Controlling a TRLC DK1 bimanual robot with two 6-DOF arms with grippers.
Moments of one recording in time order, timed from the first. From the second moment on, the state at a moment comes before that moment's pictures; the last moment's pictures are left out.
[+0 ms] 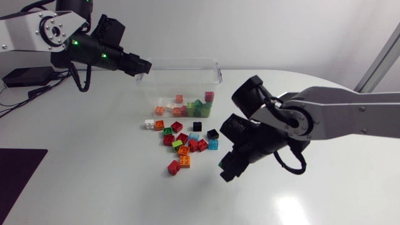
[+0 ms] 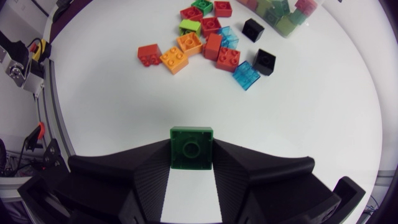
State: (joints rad) left arm -0.16 1.70 1.43 -0.42 0.33 0.28; right arm 0.63 1.54 0.93 -0.59 -0.15 -0.19
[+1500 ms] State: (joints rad) left arm 0.10 1.64 1.24 -0.42 0.41 0.50; right arm 0.50 1.83 1.58 -0.36 -0.11 -0.18
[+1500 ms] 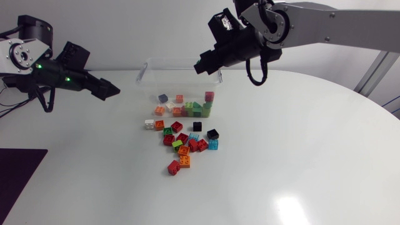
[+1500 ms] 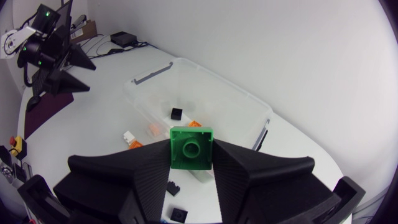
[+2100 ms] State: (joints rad) left arm -0.01 1.77 1.12 -0.38 0.39 0.48; right arm 0.50 2.12 1.82 -0.17 0.00 -0.19
